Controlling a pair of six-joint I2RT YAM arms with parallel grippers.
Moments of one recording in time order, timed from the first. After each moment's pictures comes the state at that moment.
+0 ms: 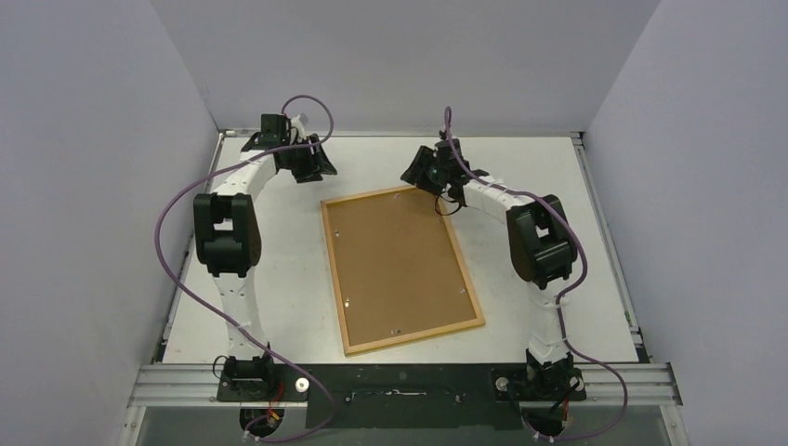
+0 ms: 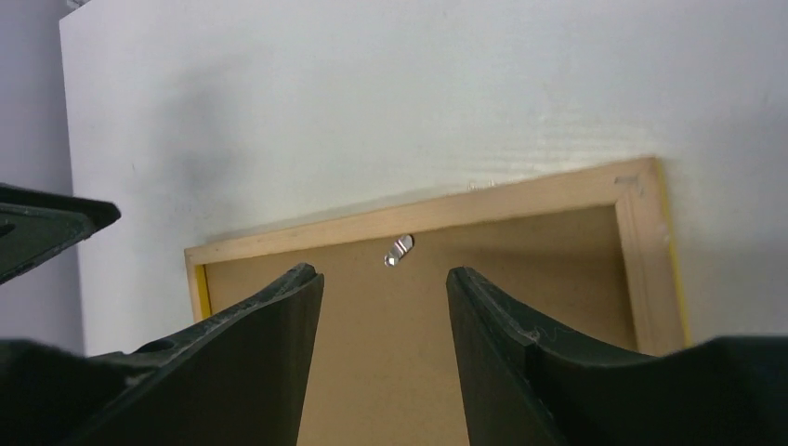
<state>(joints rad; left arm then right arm) -0.04 2.12 1.74 -0.52 0.47 -0.37 0.41 2.12 1.59 -0.07 -0.14 0.62</state>
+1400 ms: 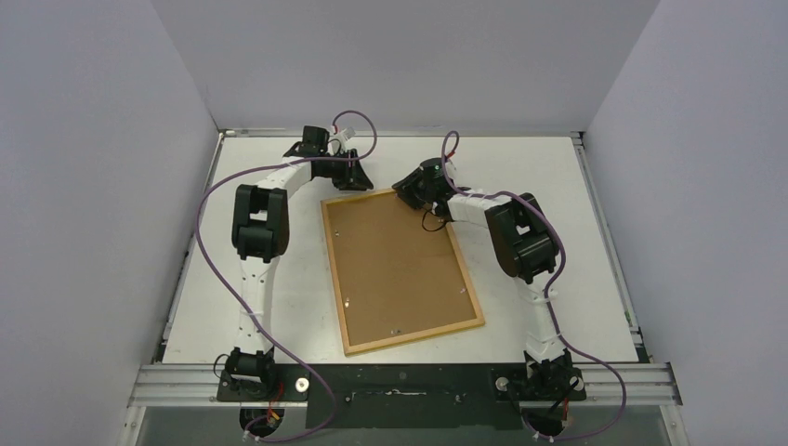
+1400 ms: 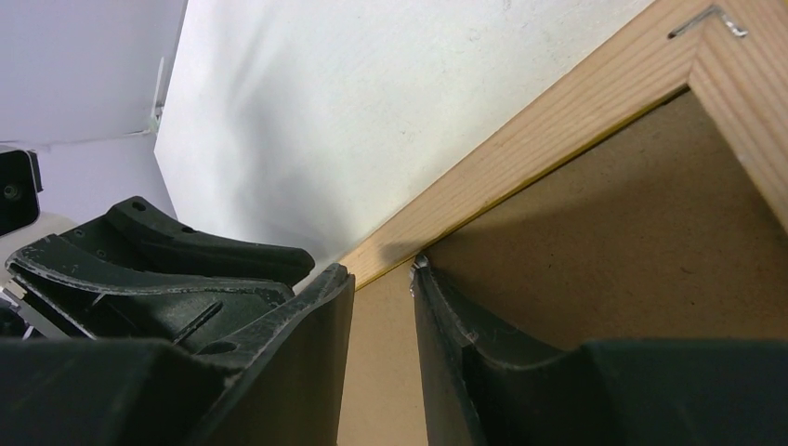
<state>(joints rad) -0.18 2.46 1.97 -0.40 0.77 -0.31 0.48 2.24 1.48 0.16 -0.05 1.22</state>
